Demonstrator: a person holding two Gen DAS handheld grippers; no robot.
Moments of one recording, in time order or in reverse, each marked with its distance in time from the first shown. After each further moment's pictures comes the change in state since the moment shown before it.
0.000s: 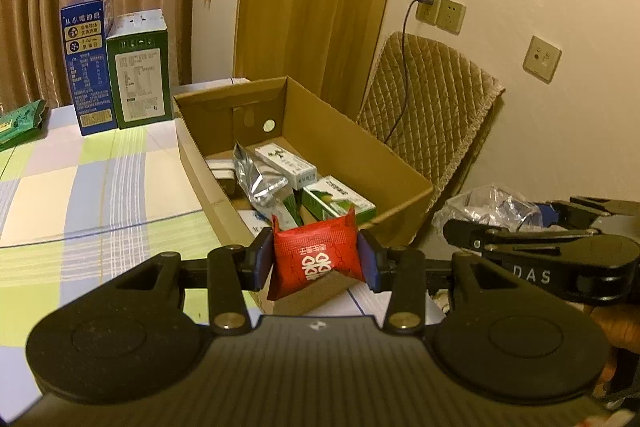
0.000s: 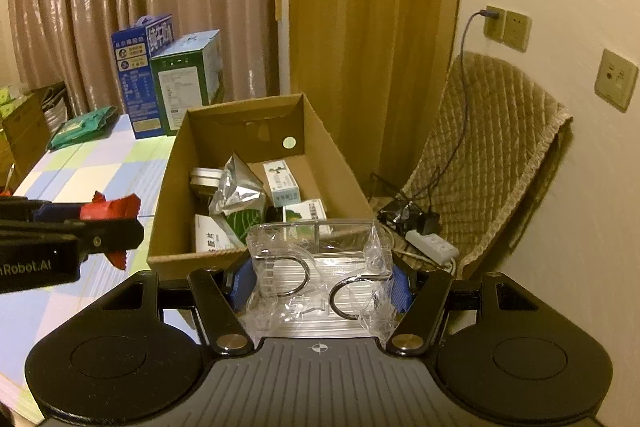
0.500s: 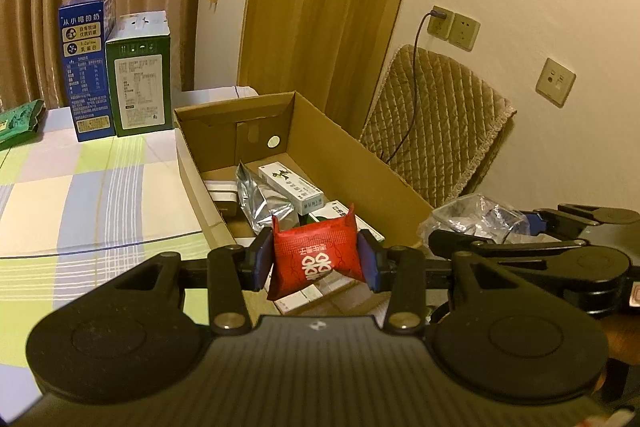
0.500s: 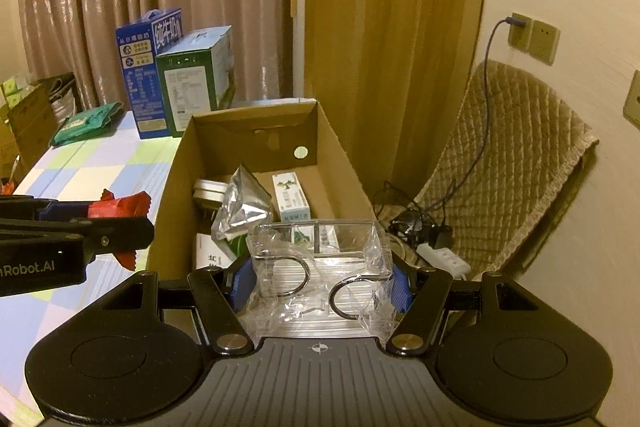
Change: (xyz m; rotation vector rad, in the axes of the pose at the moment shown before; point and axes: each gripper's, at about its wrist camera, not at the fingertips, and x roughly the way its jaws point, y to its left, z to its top) left arm 0.023 0.013 0.027 -0.044 -0.011 -0.005; right arm 0.035 0.002 0.030 -0.041 0.017 0.031
